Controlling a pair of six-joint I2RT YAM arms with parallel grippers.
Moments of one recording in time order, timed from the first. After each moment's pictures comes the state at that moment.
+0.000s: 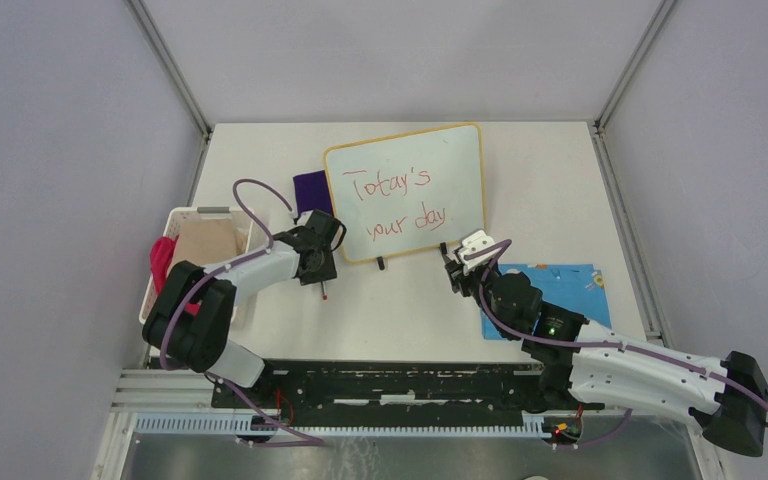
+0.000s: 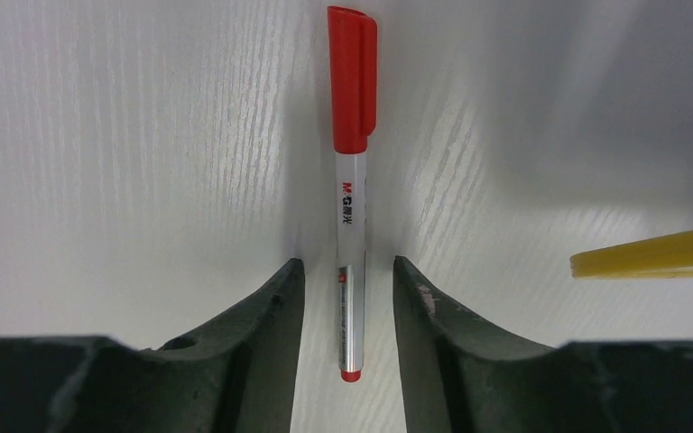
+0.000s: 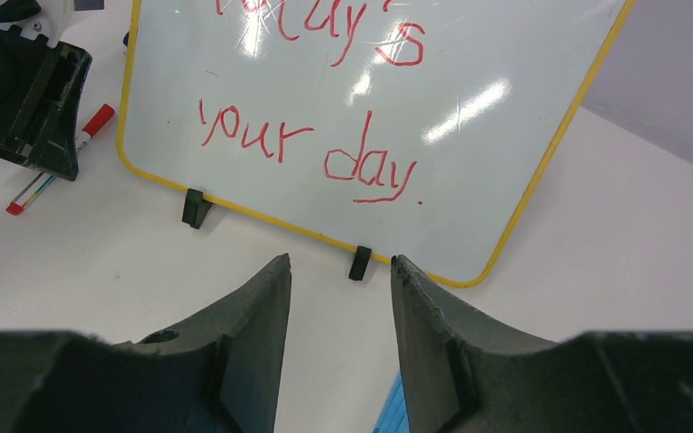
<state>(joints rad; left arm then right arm) -0.48 1.50 0.78 -0.45 -0.28 -0.64 1.08 0.78 0.48 0.16 0.61 -0.11</state>
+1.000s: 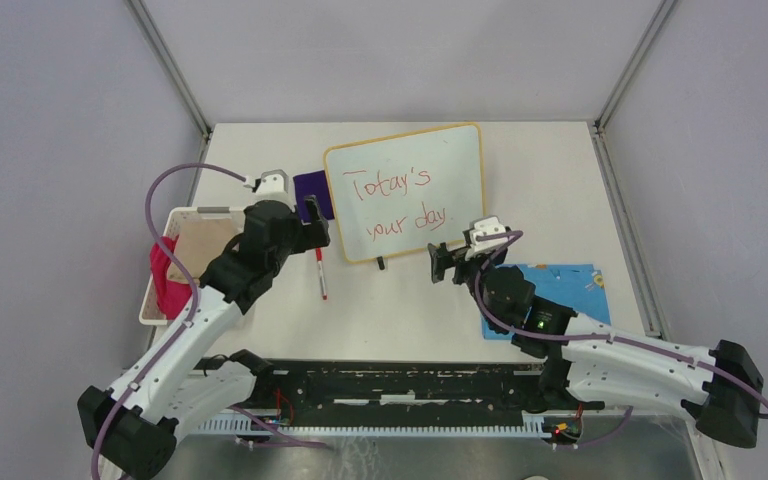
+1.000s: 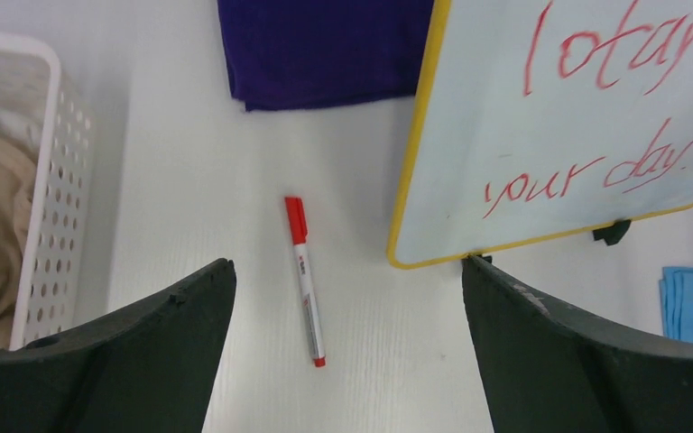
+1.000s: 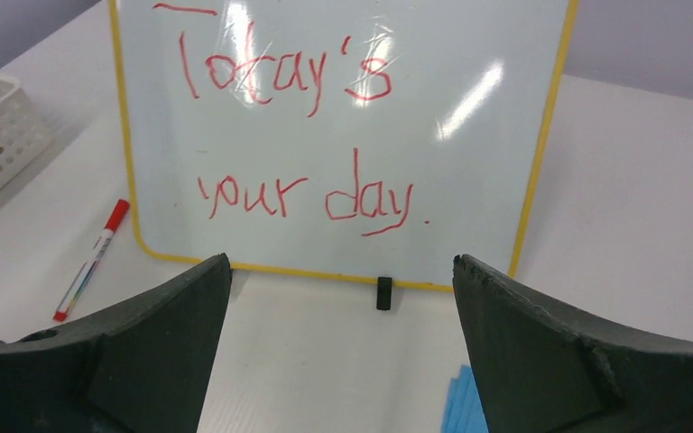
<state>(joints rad) -0.48 0.93 0.82 -0.46 -0.33 -0.45 1.08 0.84 0.49 0.30 0.70 0.06</state>
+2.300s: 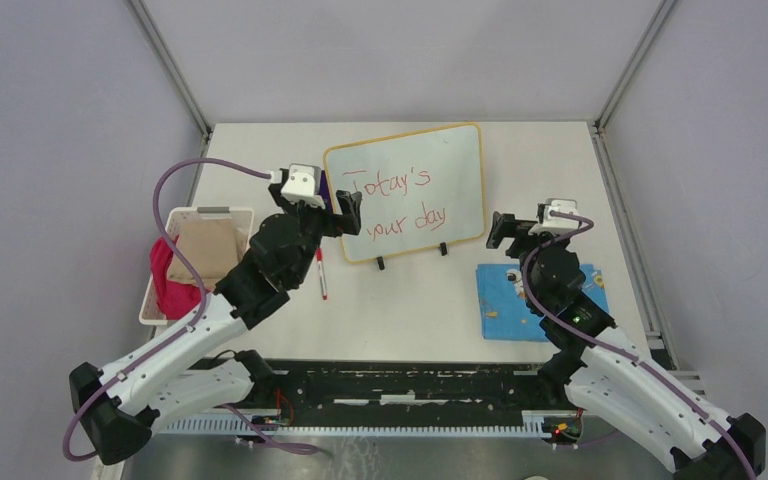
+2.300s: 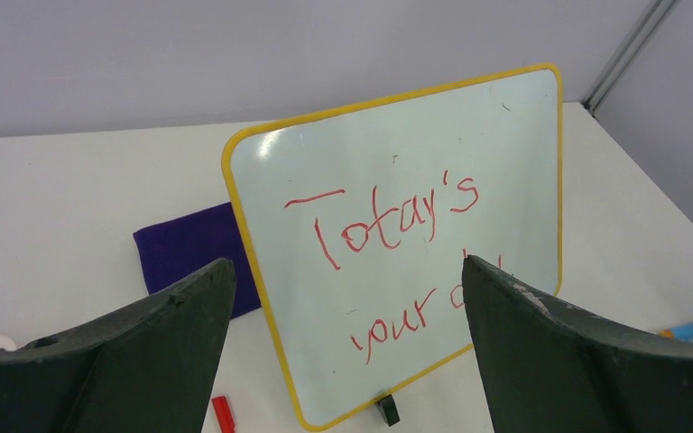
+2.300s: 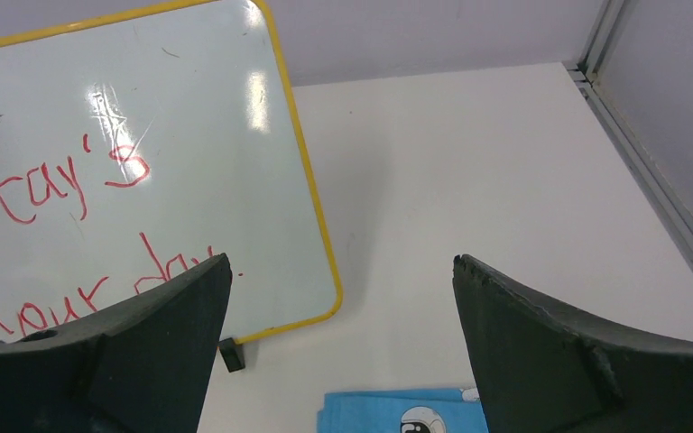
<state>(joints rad) -0.79 0.91 0.83 0.07 -0.53 -0.13 0.63 0.67 0.49 0.14 0.66 0.15</state>
